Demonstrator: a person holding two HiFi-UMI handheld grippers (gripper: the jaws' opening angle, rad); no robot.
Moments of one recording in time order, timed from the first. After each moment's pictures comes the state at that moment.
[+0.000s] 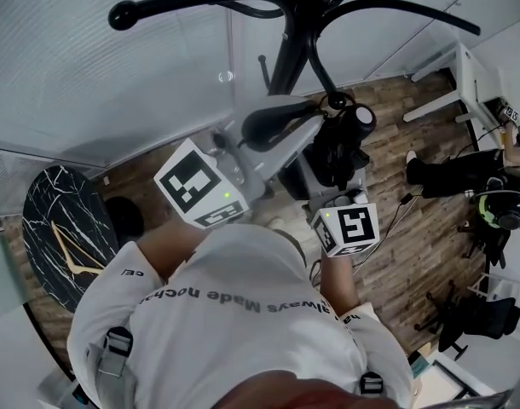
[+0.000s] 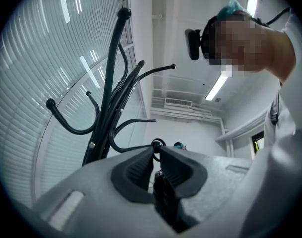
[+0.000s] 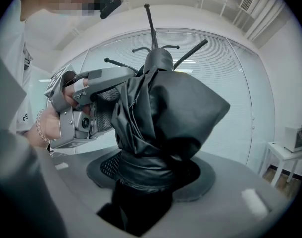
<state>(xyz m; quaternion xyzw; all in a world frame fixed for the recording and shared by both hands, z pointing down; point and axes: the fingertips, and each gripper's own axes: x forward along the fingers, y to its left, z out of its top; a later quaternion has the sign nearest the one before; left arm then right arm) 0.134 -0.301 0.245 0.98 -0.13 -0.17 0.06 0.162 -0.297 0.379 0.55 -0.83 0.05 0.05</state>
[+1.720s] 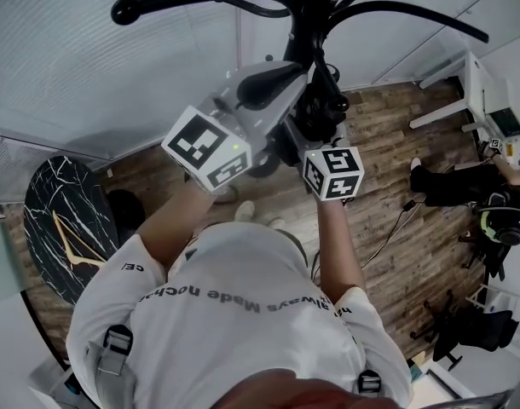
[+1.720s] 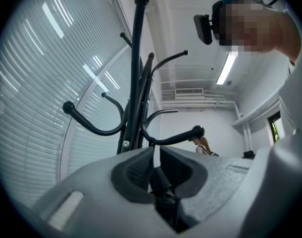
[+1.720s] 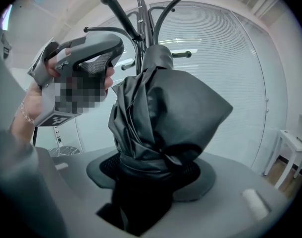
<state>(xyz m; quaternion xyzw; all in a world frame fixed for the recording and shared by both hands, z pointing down) 0.131 -0.372 0.273 0.97 -0.23 -0.12 0.02 0.157 -0.387 0.456 0.51 -0.85 0.12 0.10</state>
